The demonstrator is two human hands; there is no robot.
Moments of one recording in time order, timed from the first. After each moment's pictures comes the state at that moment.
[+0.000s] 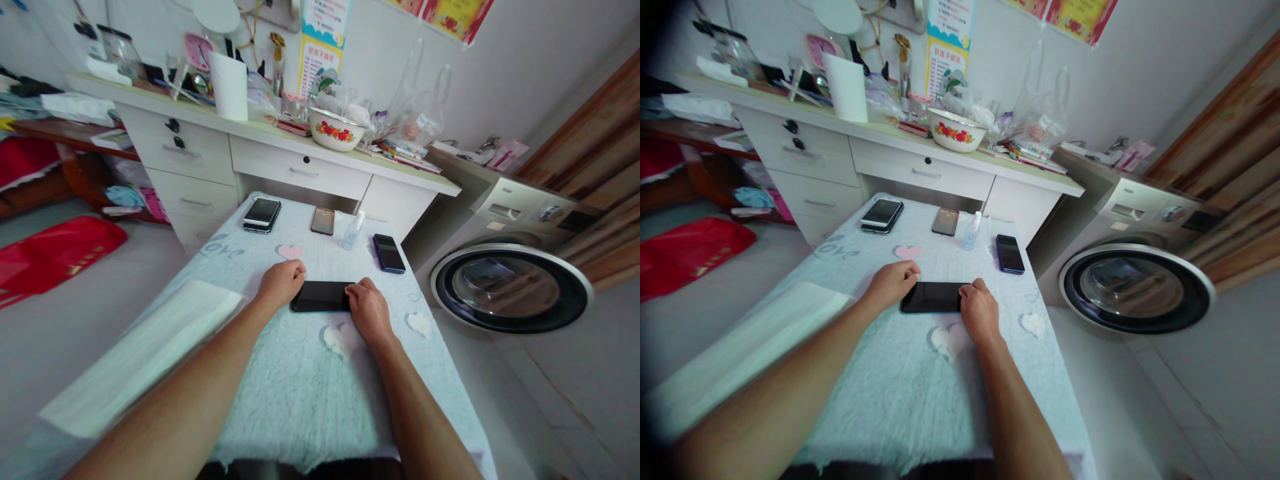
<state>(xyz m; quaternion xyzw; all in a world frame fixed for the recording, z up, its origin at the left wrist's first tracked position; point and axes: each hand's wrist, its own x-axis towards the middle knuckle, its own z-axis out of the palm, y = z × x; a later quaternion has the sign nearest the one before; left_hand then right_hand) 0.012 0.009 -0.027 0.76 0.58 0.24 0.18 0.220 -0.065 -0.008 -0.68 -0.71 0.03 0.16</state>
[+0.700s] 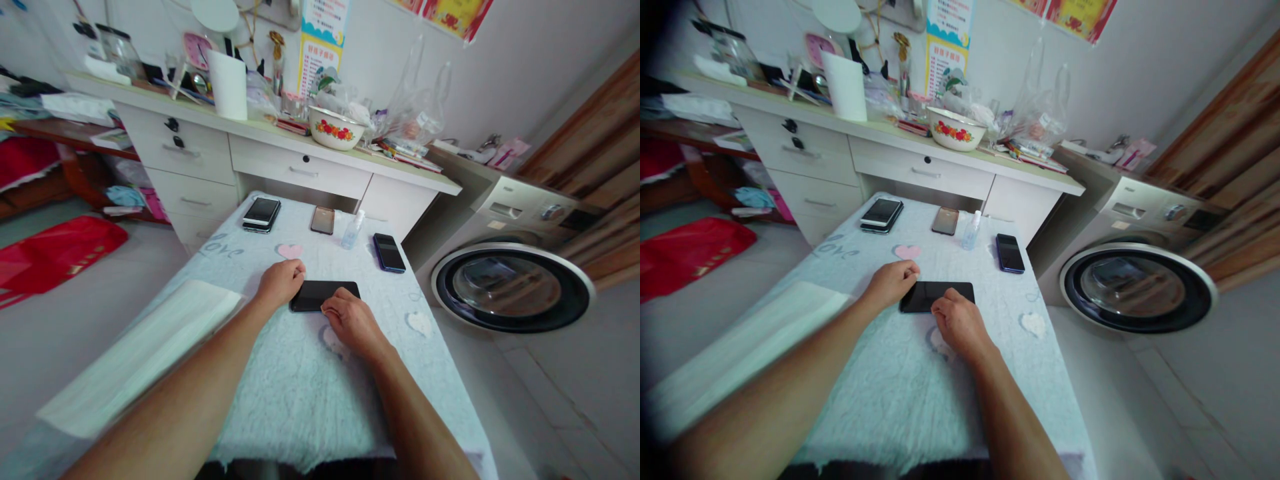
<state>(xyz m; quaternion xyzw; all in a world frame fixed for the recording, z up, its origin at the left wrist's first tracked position) 0.012 0.010 -0.030 0.76 0.57 0.25 0.18 0.200 -0.081 -0.005 -0.51 -0.83 0.12 0.19</state>
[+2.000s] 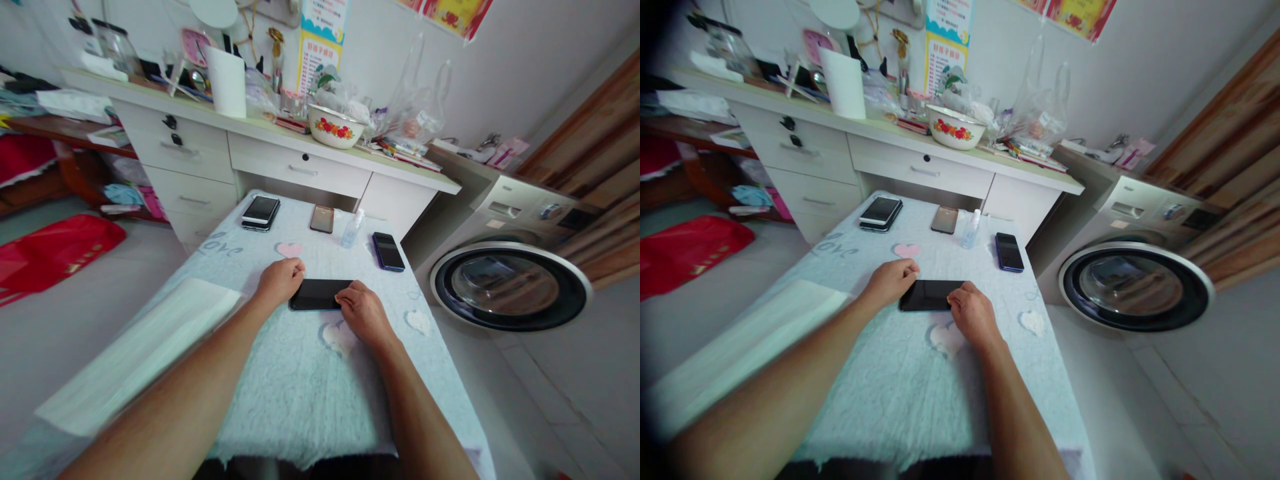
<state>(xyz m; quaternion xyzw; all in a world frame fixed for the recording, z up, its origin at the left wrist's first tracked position) 0.013 0.009 -0.028 0.76 0.57 0.24 0.19 0.222 -0.071 -0.010 -0.58 -0.78 0.10 0.21</state>
